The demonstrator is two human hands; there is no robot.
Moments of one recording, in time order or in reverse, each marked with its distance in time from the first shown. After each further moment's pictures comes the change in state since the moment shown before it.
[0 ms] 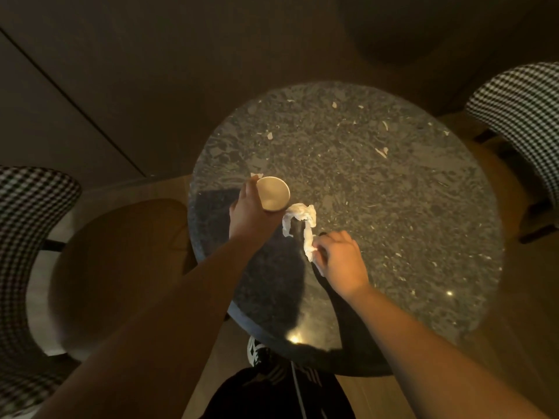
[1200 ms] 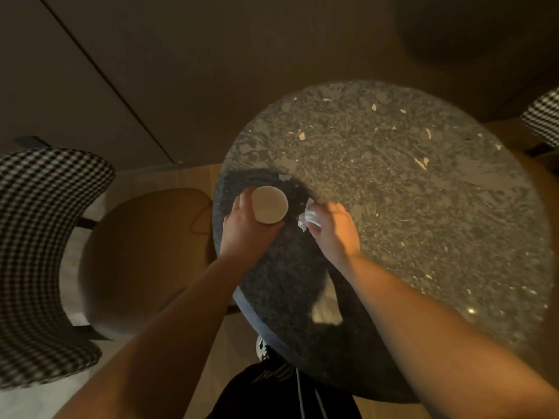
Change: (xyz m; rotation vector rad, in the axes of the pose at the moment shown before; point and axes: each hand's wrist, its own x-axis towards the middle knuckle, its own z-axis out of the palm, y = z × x) left_hand -0.016 -0.026 -0.042 -0.018 0.047 -0.072; right_hand 0.082 -0.035 0.011 0.097 0.083 -0.155
